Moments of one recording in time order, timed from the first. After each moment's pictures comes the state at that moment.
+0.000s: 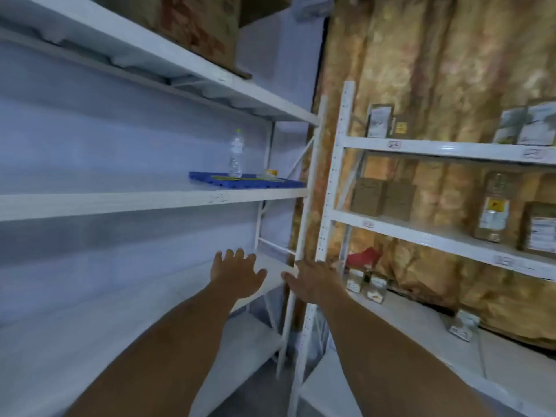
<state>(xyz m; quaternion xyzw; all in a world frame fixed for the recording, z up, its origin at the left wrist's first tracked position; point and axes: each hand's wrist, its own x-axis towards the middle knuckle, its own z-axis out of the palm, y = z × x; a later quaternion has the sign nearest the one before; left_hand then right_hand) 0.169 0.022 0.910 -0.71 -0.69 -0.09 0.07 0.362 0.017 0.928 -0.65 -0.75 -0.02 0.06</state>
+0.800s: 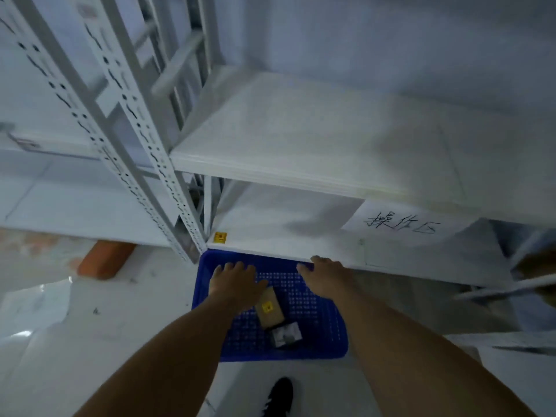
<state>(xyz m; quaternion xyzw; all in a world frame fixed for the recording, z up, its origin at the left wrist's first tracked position) -0.073 -0.086 0.432 -0.29 -0.90 0.01 -0.34 0.022 0.110 0.441 -0.31 -0.88 0.20 -0.30</state>
